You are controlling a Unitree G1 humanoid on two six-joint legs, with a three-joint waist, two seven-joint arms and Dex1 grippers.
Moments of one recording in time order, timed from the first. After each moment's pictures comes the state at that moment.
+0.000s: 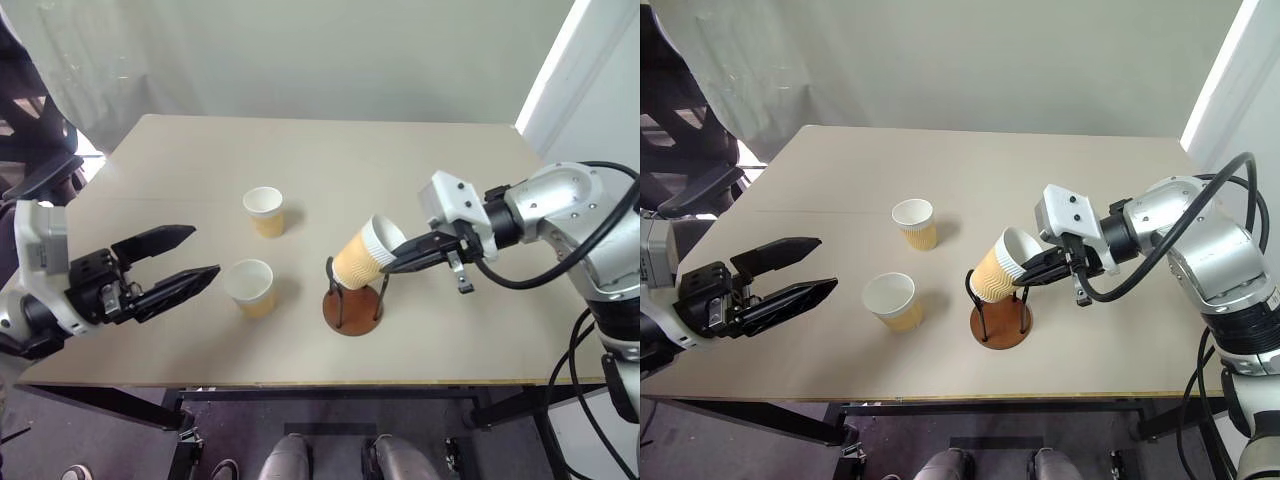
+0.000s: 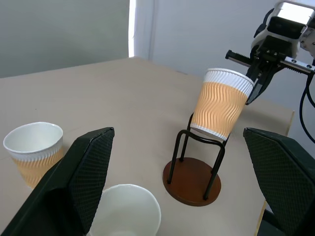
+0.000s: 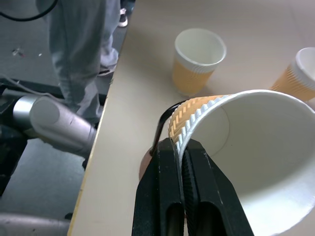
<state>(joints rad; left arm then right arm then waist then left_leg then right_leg) 0.01 0.87 0.71 -0.44 -1.06 0.71 -0.95 -0.92 -0.84 0.30 -0.28 0.41 0.70 1.38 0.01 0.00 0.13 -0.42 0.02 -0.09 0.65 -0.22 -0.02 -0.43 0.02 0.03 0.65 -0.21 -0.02</state>
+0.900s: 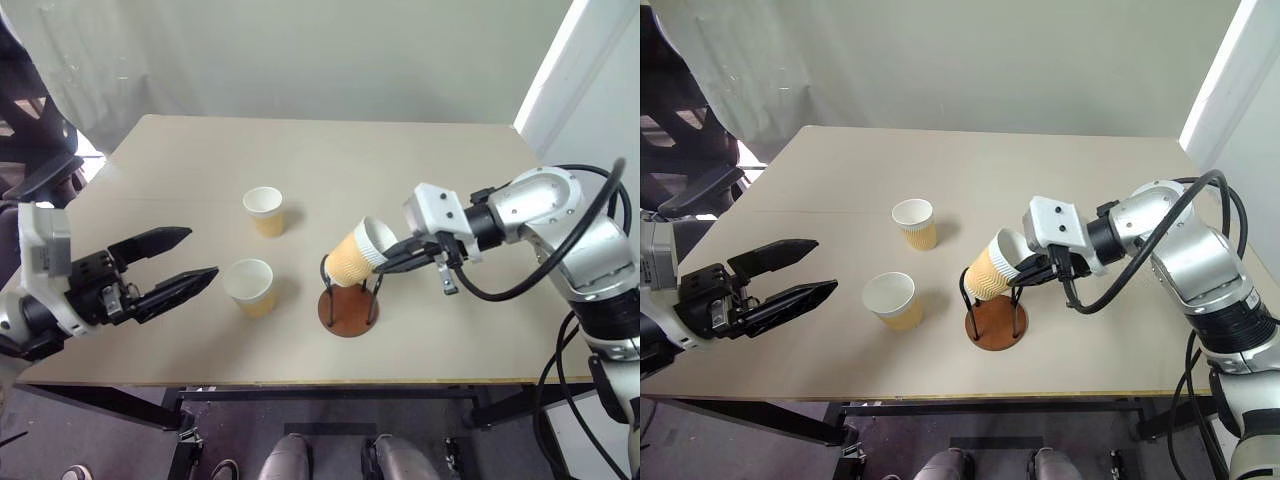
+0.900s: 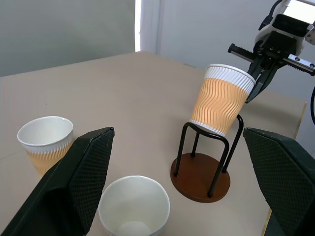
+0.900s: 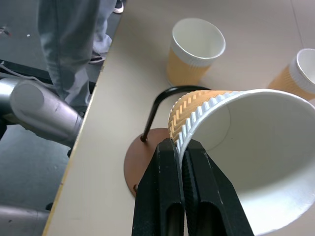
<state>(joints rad) 0.02 0.88 0.71 -0.44 -1.02 0.69 -0.95 -0.92 -0.80 0.33 -0.24 0.30 0.59 1.38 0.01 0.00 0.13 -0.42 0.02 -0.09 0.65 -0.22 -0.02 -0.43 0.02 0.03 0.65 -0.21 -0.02</state>
